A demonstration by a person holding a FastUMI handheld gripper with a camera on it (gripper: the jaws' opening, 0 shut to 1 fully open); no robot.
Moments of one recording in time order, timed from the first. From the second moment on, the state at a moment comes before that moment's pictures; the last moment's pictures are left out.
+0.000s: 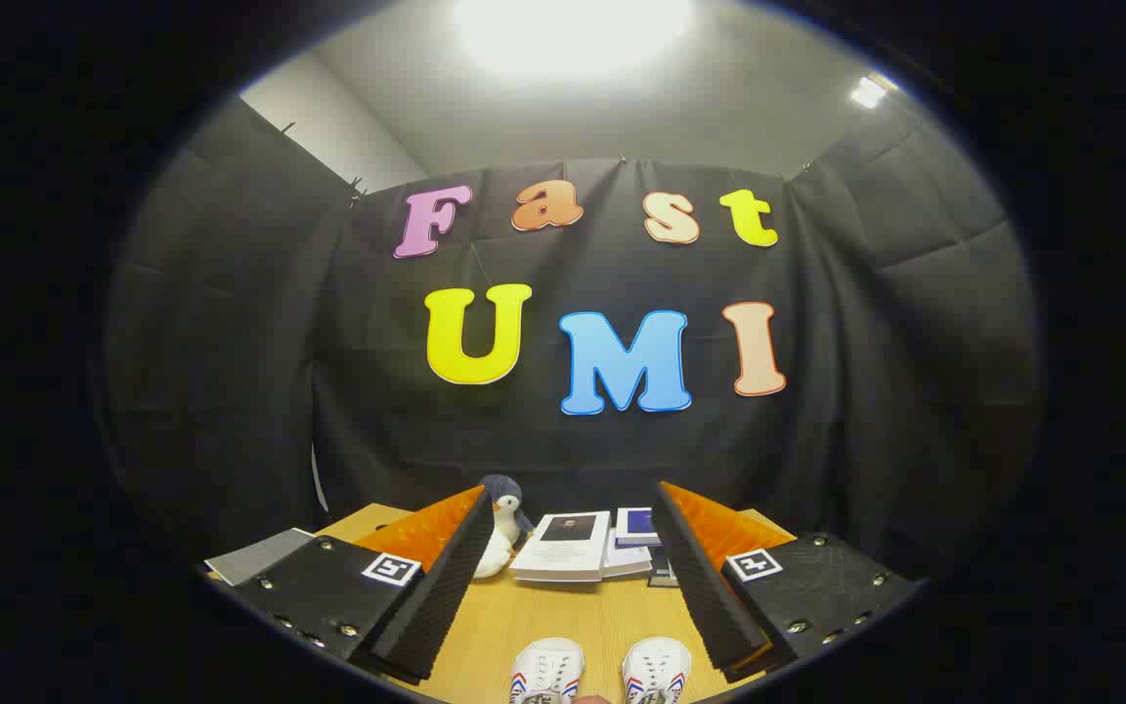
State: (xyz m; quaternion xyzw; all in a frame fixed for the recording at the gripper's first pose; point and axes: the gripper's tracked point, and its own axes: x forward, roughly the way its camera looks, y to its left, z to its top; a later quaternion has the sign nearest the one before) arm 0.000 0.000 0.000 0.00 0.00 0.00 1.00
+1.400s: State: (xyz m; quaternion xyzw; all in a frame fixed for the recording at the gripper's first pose) arm -0.010 0.069 -0.047 0.14 0.09 0.11 0.98
